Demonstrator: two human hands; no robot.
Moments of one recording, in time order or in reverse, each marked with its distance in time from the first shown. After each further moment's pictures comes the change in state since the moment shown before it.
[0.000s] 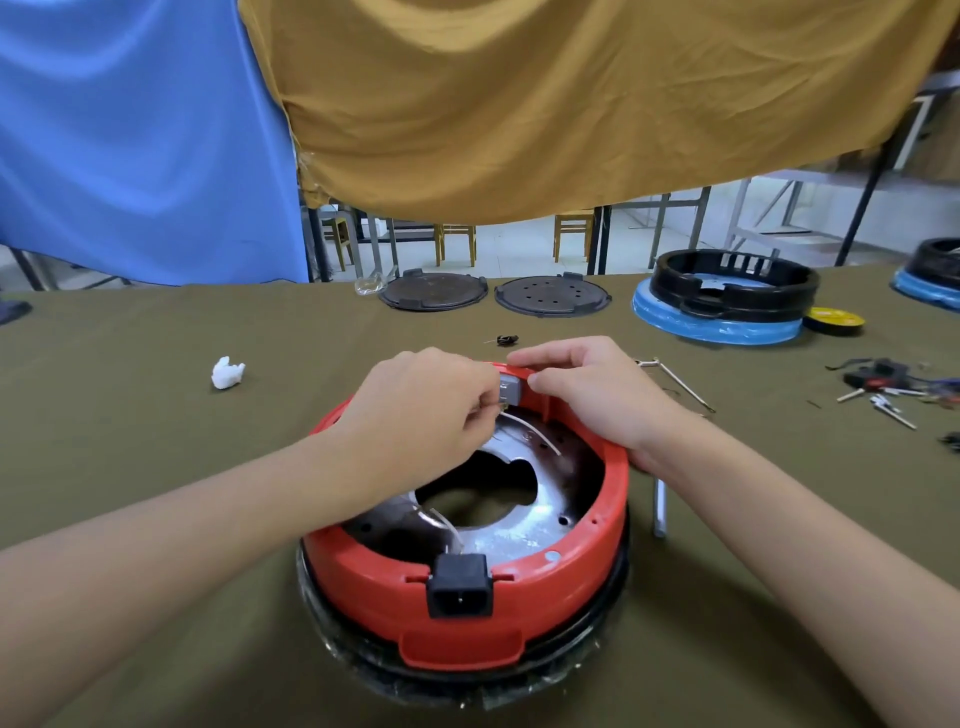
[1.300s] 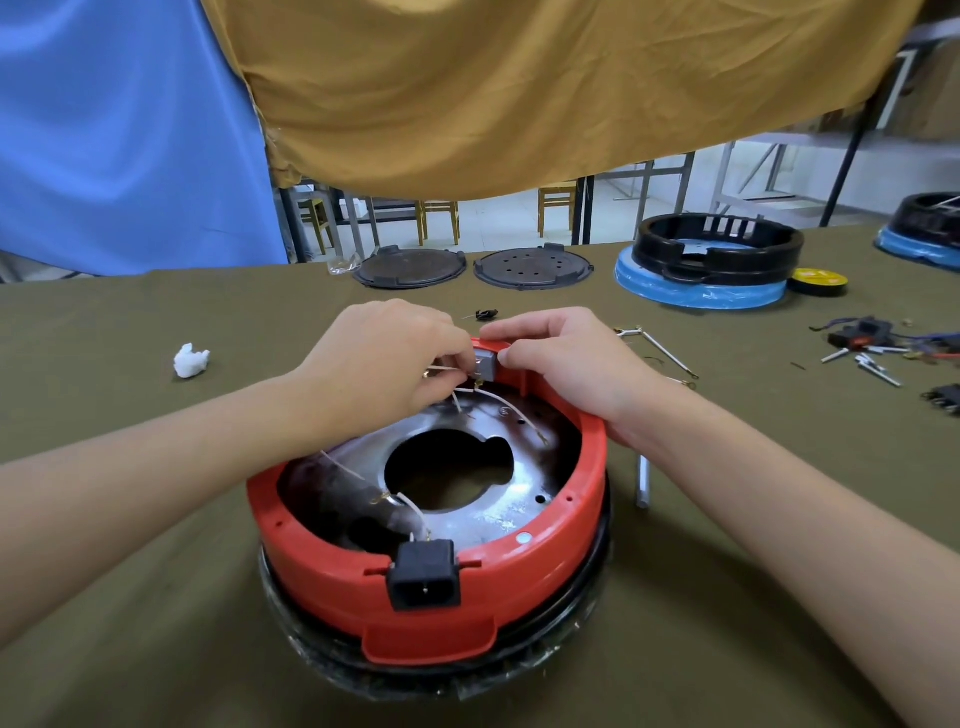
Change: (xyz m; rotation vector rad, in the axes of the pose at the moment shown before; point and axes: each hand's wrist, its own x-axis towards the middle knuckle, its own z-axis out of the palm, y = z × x) left_hand 0.020 -0.026 0.010 -0.009 0.040 0.210; right_hand -0.004 -0.001 0.001 0.037 -0.006 0.037
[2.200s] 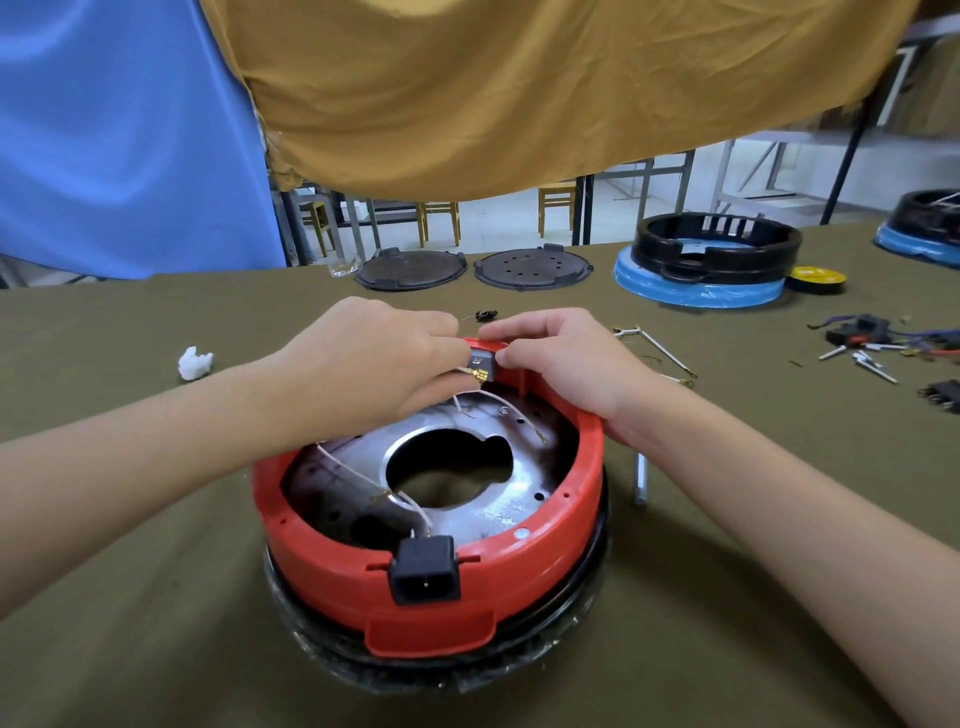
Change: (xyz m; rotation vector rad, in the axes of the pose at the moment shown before) left_hand -0.006 0.011 -0.031 0.254 -0.092 0.255; right_hand -0.001 0.000 0.000 0.033 -0.004 -0.004
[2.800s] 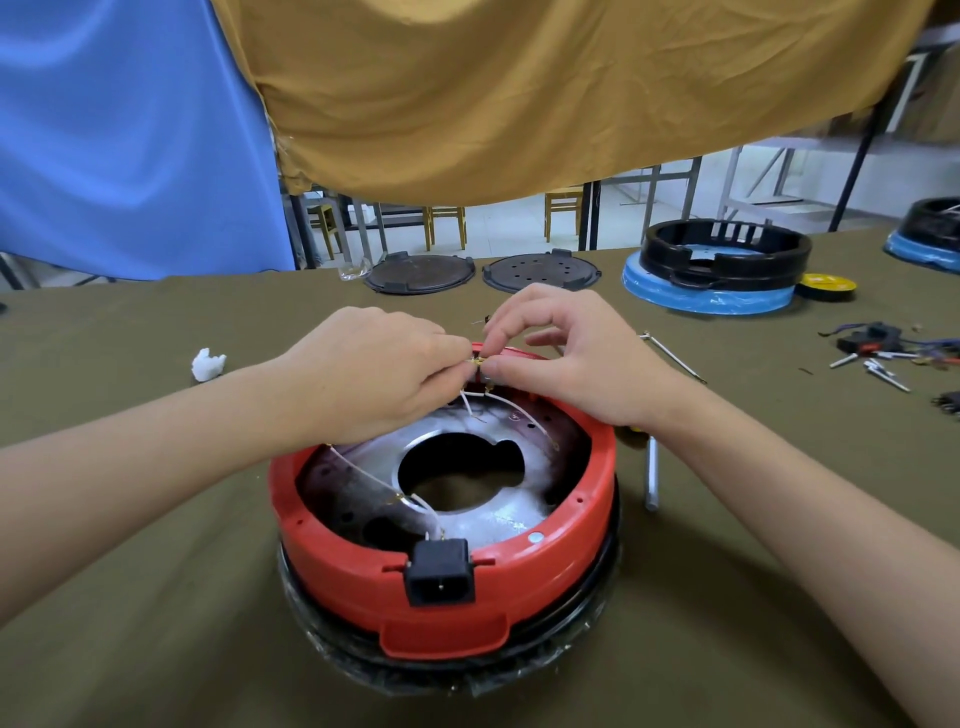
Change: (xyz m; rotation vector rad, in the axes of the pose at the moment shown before) left_hand -0.005 -0.006 0.008 -0.101 -0.082 -0.164; right_hand -0.007 -0.015 -0.008 -0.308 -0.081 -0.474
